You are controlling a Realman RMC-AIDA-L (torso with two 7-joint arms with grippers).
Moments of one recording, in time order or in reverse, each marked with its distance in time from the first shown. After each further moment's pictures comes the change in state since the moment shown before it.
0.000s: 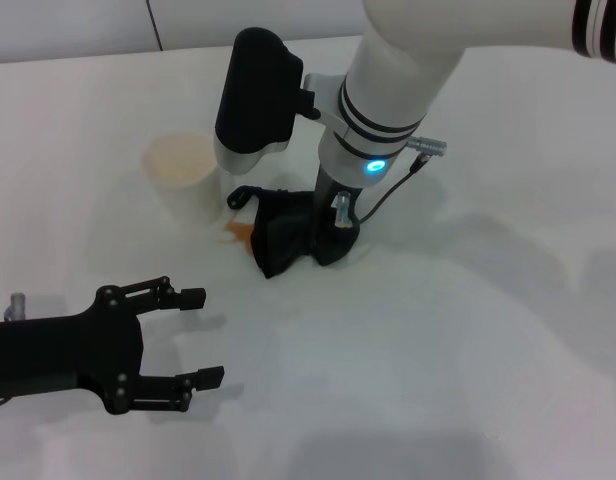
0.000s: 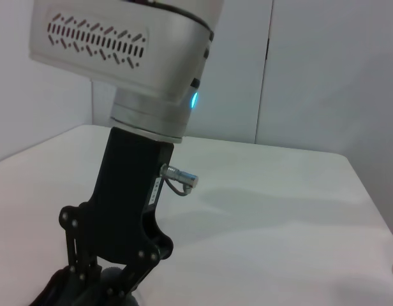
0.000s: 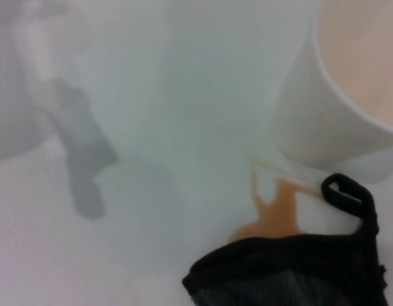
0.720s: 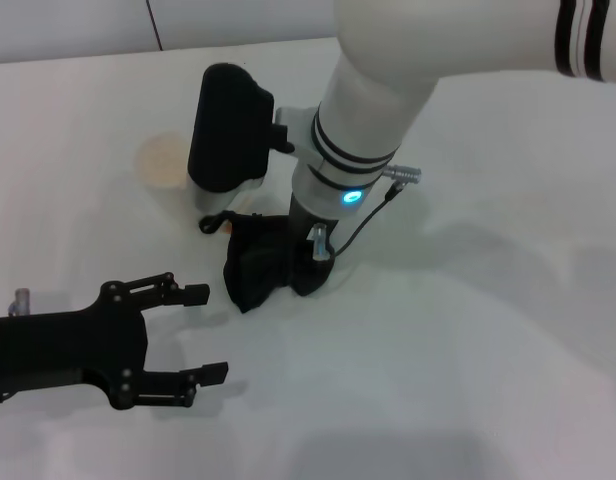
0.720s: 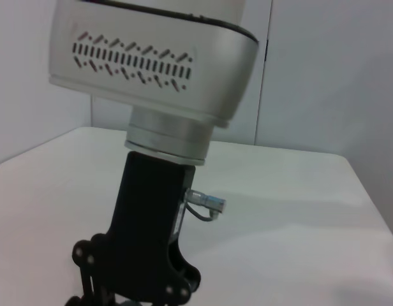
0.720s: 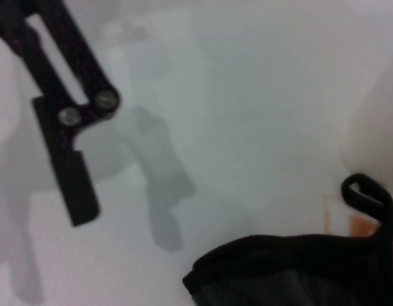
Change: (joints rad) left arm -0.010 -0.002 0.000 0.002 0.000 -0.004 -0.004; right arm 0.027 0.000 -0.148 -0.018 0.147 0.044 0.000
